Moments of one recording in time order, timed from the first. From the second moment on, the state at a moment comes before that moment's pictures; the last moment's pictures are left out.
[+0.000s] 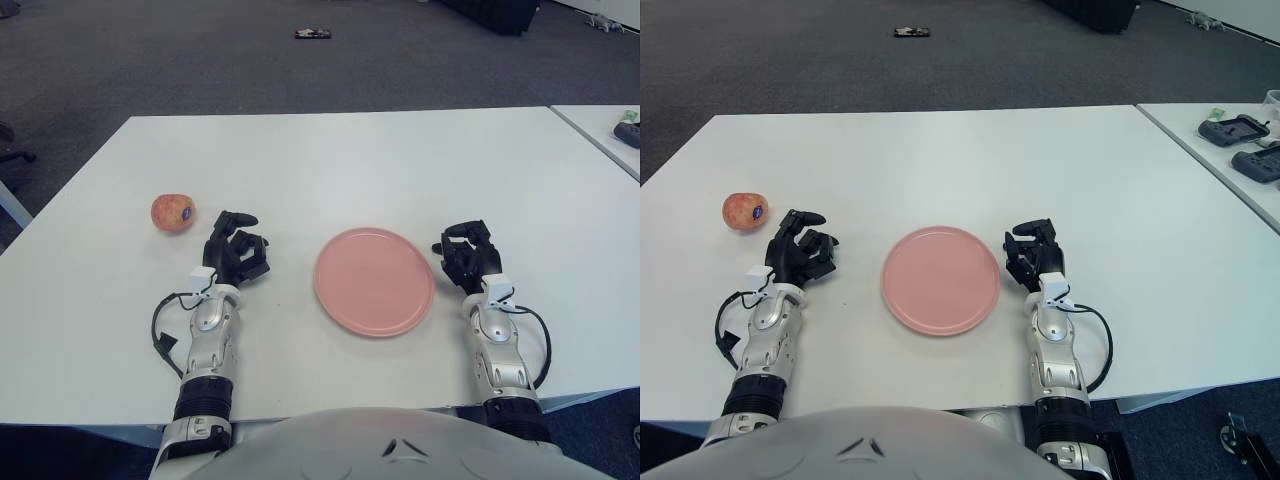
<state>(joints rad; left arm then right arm) 0.00 -0.02 0.17 0.34 -0.15 -0.28 -0.04 0.09 -0.02 -0.10 0.16 -0.06 -0.21 -0.15</state>
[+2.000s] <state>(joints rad) -0.22 0.40 -0.01 0.40 0.75 0.01 0.56 0.07 -0.02 -0.10 0.21 -0.06 -0.25 -0.16</state>
